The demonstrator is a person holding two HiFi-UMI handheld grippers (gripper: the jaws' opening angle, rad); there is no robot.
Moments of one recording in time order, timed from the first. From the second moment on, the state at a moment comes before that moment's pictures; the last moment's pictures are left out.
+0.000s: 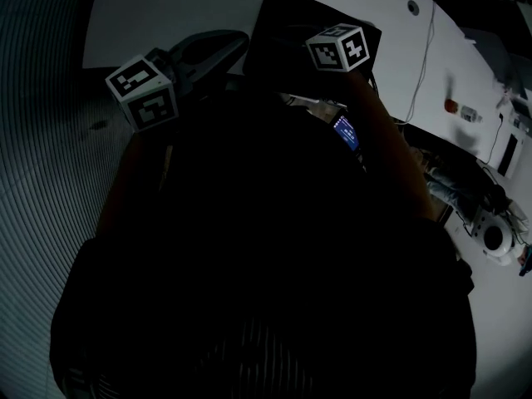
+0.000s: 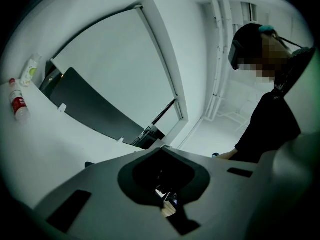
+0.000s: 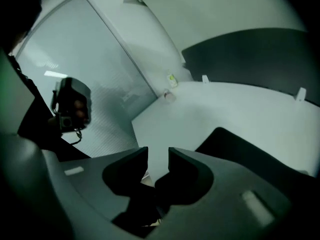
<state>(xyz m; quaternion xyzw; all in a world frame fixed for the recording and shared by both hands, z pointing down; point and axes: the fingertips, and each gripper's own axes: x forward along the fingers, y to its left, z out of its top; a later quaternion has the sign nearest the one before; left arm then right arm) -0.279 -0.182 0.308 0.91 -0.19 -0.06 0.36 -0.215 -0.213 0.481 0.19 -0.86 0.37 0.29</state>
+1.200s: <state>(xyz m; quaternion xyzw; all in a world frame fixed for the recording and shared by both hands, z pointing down) -0.087 -0.204 0.266 0.96 0.00 0.03 0.27 -0.035 -0.191 0.292 0.42 -0.89 0.17 0.09</state>
